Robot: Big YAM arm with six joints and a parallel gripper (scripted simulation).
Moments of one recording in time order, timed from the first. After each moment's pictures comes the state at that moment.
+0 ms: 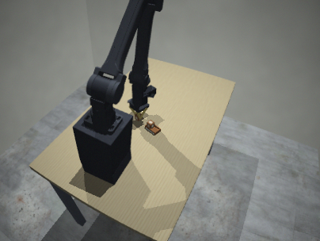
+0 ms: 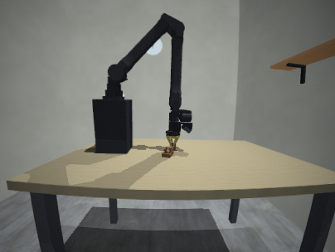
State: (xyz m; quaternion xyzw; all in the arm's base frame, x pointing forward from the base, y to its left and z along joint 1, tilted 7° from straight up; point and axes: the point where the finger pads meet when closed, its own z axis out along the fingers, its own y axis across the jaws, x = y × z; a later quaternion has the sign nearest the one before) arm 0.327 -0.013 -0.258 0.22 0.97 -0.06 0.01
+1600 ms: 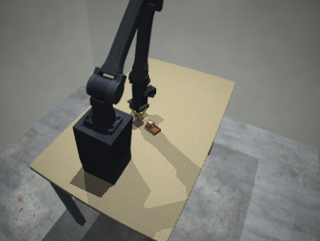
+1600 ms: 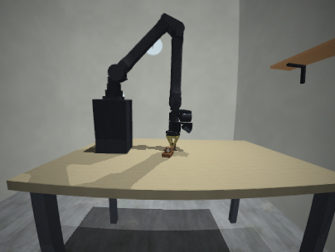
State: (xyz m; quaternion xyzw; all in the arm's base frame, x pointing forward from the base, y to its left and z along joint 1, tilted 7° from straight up) arm 0.327 -0.013 -0.258 0.21 0.98 -0.06 0.01
